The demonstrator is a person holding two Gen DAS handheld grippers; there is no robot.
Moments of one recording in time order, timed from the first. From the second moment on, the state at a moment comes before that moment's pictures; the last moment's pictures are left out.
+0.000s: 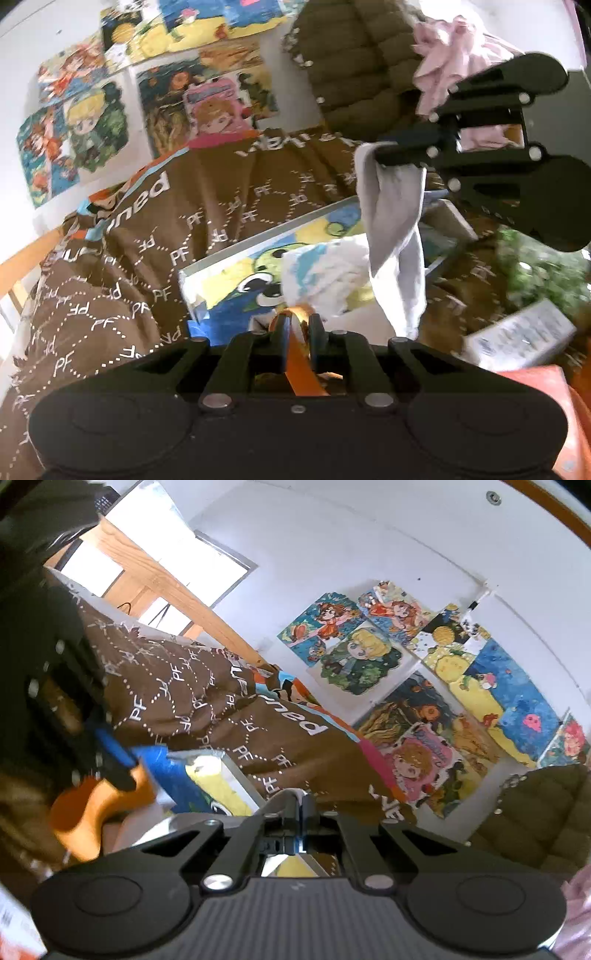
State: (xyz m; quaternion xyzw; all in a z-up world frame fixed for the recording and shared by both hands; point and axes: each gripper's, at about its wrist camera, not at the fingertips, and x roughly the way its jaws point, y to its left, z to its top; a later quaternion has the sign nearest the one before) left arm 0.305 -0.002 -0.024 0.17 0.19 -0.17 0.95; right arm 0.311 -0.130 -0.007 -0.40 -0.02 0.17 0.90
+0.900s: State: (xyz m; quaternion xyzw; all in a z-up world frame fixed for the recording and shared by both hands) left arm 0.389 0.027 -0.035 0.06 0.21 -0.09 0.97; right arm 0.400 -0.122 -0.013 -0.27 0.17 0.18 0.93
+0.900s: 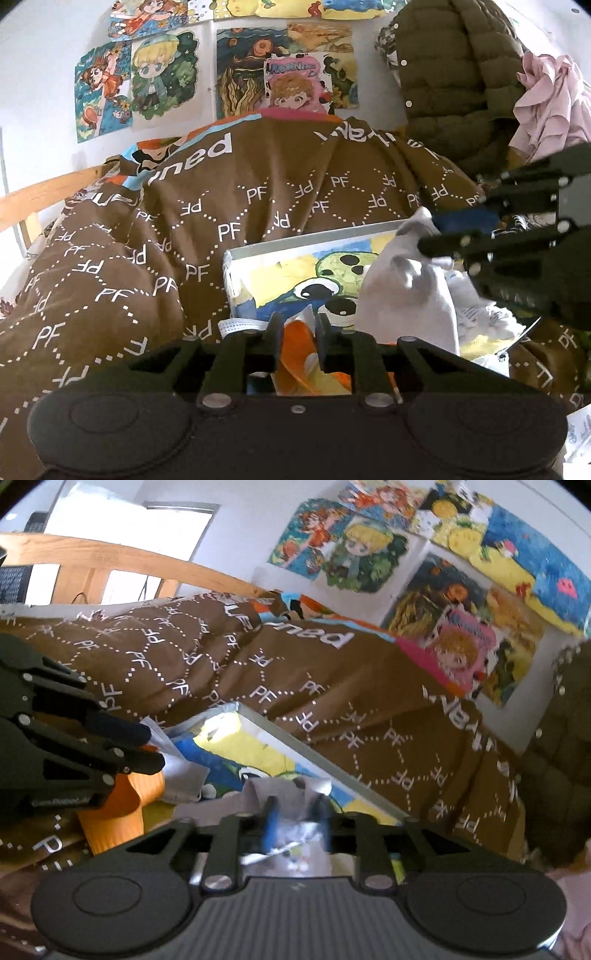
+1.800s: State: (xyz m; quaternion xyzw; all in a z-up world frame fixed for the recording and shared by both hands) left arm 0.383 0.023 -0.031 0.01 0.21 -0.05 0.98; right arm 0.387 -0.169 0.006 -0.18 0.17 0.16 0.95
